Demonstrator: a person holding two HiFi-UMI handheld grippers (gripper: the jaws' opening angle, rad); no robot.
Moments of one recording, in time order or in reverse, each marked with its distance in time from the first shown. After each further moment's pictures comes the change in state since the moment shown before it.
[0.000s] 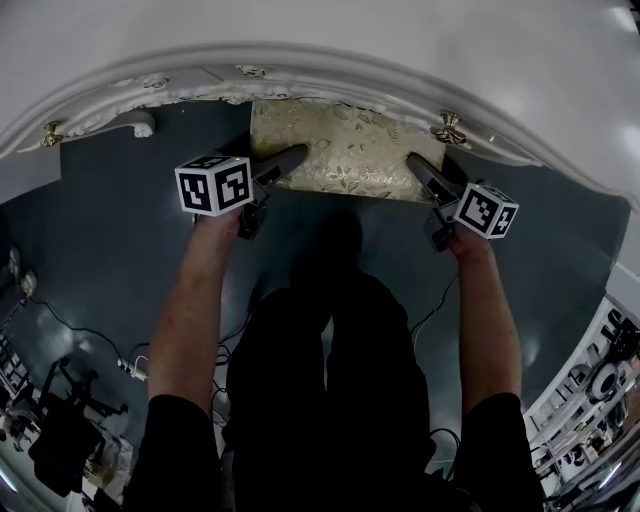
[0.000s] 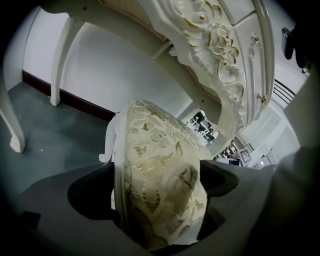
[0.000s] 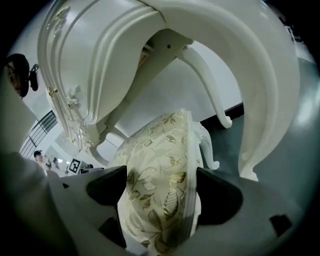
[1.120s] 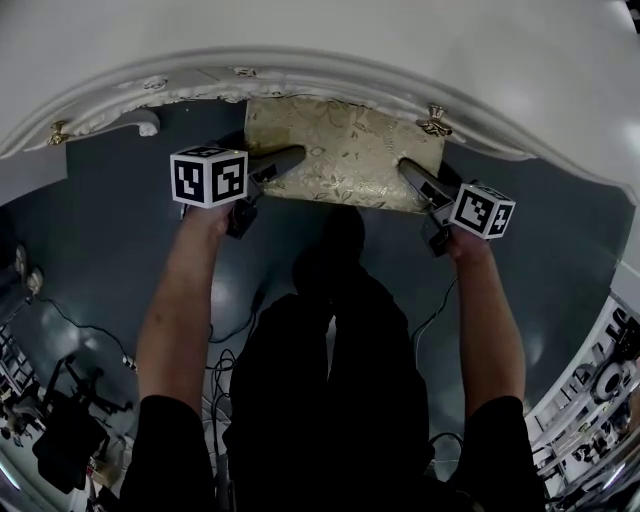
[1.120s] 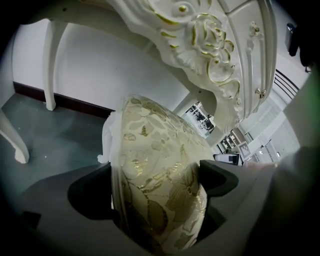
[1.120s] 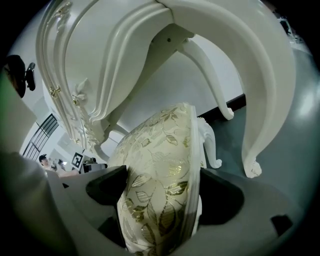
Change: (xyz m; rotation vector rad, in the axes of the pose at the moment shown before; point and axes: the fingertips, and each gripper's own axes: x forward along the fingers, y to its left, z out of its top) left arm -0.005 -0.006 0.013 0.057 0.127 0.017; right arm 0.005 0.013 -0.006 0.044 0.071 0.033
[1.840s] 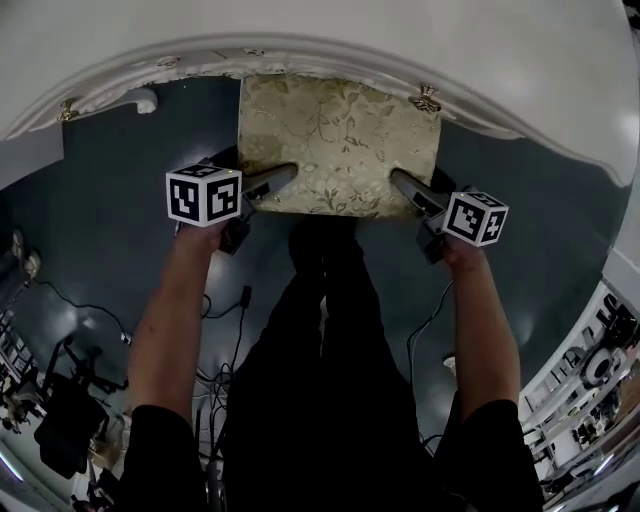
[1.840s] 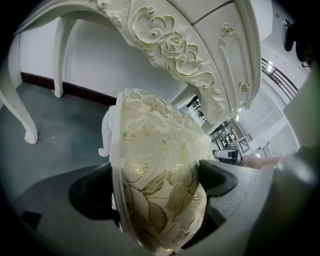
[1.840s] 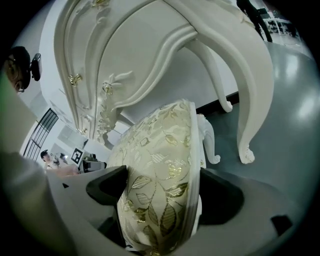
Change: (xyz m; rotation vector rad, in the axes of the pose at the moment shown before) left arm -0.052 -0.043 -0.100 -0.062 0.101 0.007; right arm -0.061 0.034 -0.082 -0.002 0.108 -0.012
